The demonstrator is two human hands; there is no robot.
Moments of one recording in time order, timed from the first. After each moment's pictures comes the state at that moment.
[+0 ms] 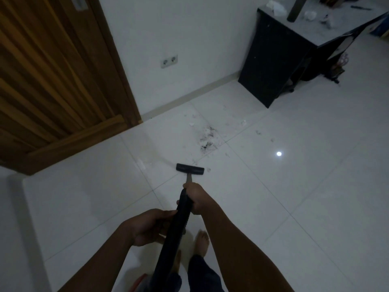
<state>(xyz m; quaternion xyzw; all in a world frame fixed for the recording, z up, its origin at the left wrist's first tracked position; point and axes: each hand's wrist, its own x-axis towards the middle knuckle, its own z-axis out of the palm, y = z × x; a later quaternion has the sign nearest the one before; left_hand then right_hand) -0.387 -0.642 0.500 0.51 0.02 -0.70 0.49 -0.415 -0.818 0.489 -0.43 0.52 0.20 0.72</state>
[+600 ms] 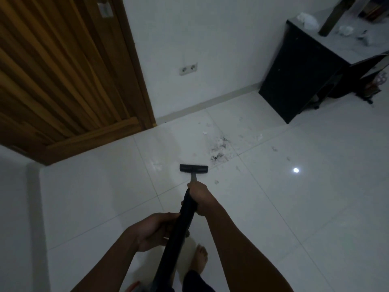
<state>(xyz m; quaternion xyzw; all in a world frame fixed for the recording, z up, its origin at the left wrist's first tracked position) -0.372 -0.687 0.496 0.52 0.08 -0.65 0.56 -0.360 -0.869 0.468 -0.56 0.43 0.24 0.67</state>
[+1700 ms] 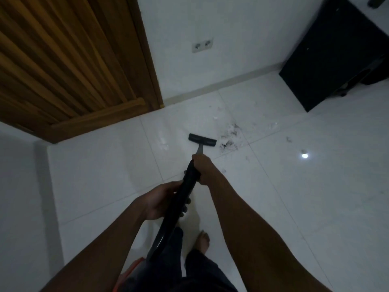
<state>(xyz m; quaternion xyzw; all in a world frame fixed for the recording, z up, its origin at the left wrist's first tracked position) -0.270 -0.724 0.482 0.47 0.16 -0.63 0.60 -0.242 -0.899 0.447 -0.52 0.47 0.23 0.68</state>
